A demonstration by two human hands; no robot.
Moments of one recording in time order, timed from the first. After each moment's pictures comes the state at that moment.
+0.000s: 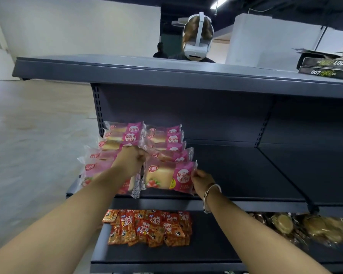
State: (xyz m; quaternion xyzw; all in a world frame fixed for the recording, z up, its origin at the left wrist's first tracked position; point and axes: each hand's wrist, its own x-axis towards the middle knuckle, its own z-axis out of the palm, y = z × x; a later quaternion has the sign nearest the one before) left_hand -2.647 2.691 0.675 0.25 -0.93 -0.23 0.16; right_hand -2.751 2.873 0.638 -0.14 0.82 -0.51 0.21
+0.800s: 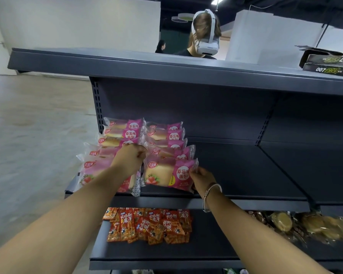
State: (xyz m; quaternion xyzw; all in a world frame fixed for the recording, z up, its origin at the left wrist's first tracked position) left_hand -2.648 2.687 0.668 0.25 -0.92 -0.23 0.19; right_hand -2.749 2.872 0.637 -0.14 0.79 -0.55 0.23
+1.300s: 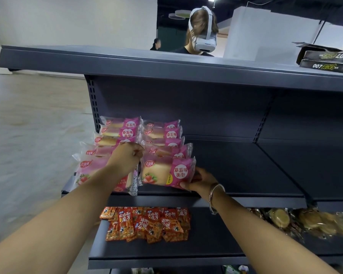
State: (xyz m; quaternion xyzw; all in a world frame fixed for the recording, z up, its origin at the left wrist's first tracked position) left_hand -2.646 2.690 0.671 0.25 -0.91 -0.26 0.21; right_hand -2.757 2.889 0.628 -0.22 0.81 -0.49 0.25
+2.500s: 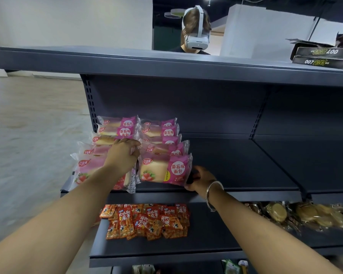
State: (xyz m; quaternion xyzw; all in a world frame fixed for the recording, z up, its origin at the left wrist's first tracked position) left_hand -2.641 2.690 0.669 0.27 -0.91 -0.23 0.21; right_hand -2.756 2.894 0.625 -0.19 0.87 -0.41 0.21
